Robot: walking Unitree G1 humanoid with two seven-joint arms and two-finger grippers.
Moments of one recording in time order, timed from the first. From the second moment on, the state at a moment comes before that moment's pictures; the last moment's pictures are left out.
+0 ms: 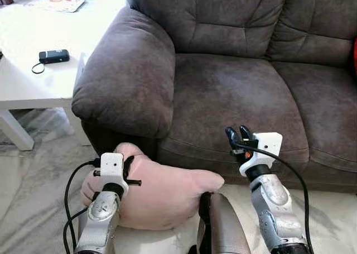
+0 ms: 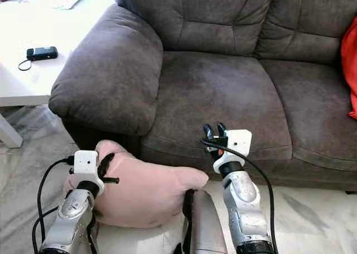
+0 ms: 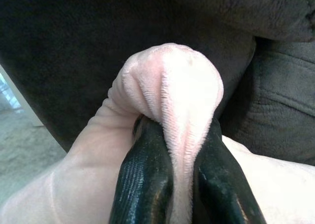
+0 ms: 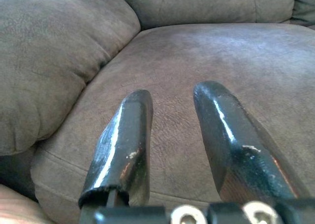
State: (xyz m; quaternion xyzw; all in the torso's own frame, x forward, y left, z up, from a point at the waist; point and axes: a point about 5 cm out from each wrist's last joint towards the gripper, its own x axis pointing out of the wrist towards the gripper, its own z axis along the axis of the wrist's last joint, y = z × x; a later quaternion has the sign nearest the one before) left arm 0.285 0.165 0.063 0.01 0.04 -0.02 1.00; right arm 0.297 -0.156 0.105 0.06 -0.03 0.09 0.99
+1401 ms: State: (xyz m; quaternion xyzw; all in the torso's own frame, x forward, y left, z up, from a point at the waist) left arm 0.288 0.168 0.073 0.01 0.02 -0.01 1.00; right arm 0.298 -0.157 0.102 0.06 -0.03 0.08 0.99
